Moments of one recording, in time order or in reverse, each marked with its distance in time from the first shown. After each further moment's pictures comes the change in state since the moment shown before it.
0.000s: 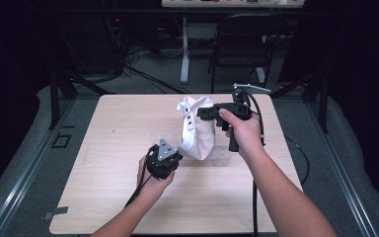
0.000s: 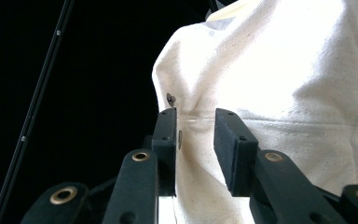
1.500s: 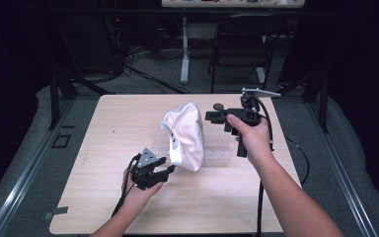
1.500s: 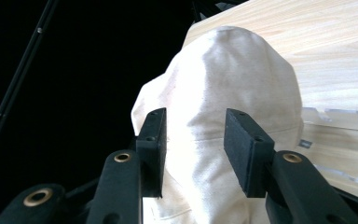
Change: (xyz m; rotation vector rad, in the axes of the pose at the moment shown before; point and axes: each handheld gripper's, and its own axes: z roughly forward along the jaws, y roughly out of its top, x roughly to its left) left arm 0.024 -0.041 -0.028 0.014 -0.070 -0.103; right arm -0.009 -0.011 -0.020 -0.045 -0.072 -0.076
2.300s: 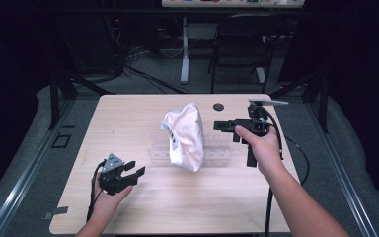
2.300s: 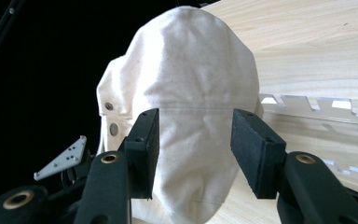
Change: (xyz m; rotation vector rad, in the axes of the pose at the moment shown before) left arm 0.057 -0.040 -0.048 0.000 0.105 -0.112; right arm -0.019 -0.019 -0.015 -0.007 -0.072 -0.072
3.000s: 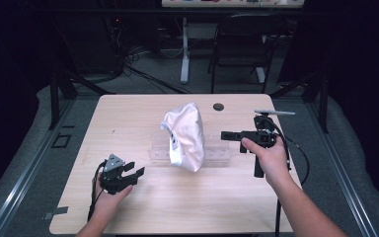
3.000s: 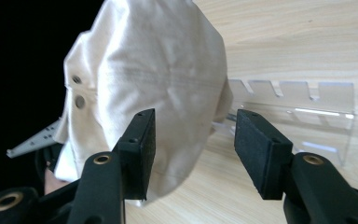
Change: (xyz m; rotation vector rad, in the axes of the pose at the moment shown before) left arm 0.004 -0.006 0.009 0.034 0.015 -0.006; right arm -0.018 -0.024 -0.012 -0.014 -0.064 -0.064
